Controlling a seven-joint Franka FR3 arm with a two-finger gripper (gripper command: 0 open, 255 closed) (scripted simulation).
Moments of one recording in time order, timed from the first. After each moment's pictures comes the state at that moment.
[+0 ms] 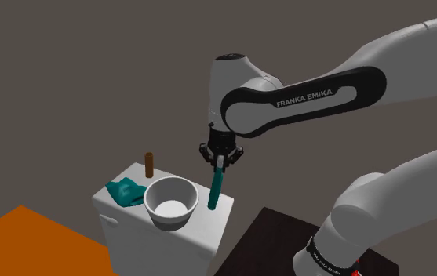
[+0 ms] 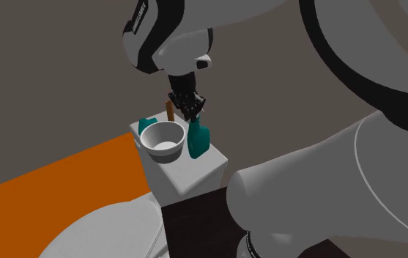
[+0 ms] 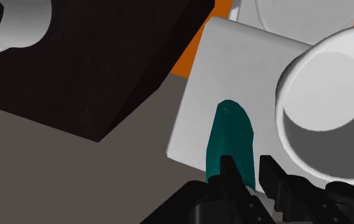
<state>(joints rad) -0.24 -0.46 0.50 -2.51 0.11 2.05 1.09</state>
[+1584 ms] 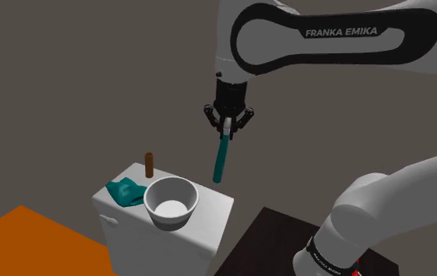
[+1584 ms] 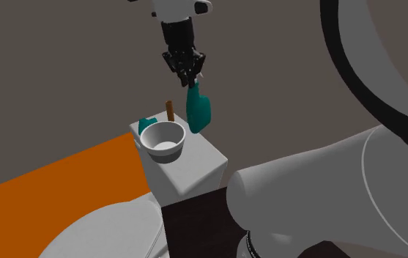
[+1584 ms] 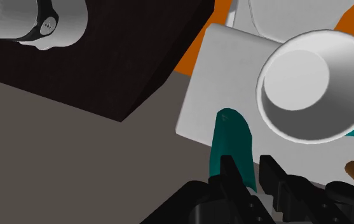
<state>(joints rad) -0.25 -0.52 0.44 -2.23 0.10 1.71 1.05</state>
